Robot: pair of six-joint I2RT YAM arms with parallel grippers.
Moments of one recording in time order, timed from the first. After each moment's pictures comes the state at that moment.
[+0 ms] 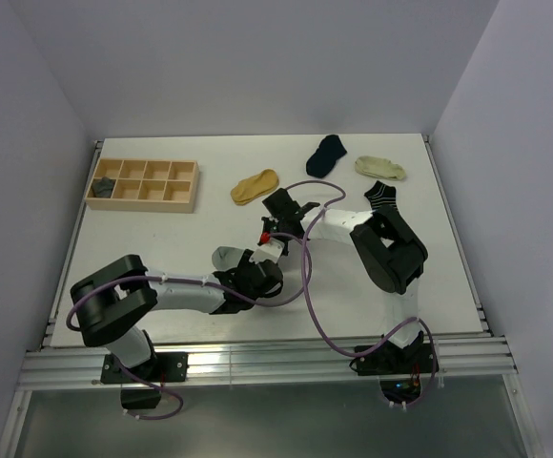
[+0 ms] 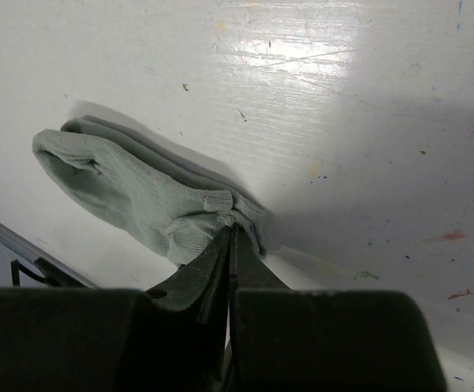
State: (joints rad) left arm -1.11 1.61 0.72 0.02 -0.64 -0.38; right arm 0.70 1.97 1.23 -0.34 -0.27 0.87
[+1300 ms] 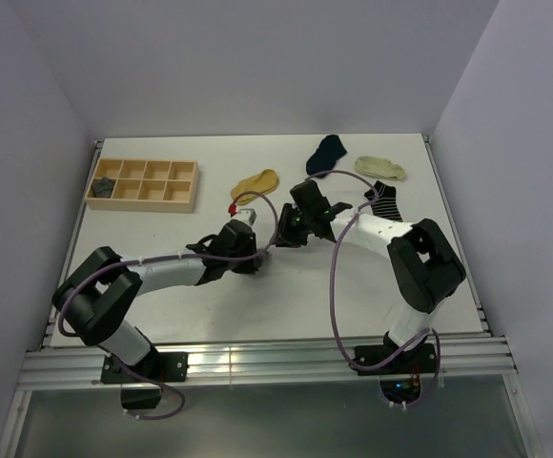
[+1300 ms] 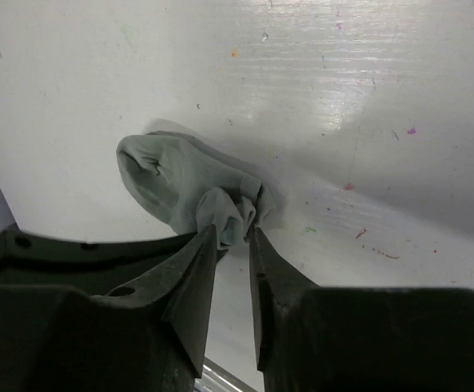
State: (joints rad) left arm -0.80 1.57 0.75 0.04 -0.10 -0.64; right arm 0.59 1.72 1.06 -0.24 -0.23 0.83
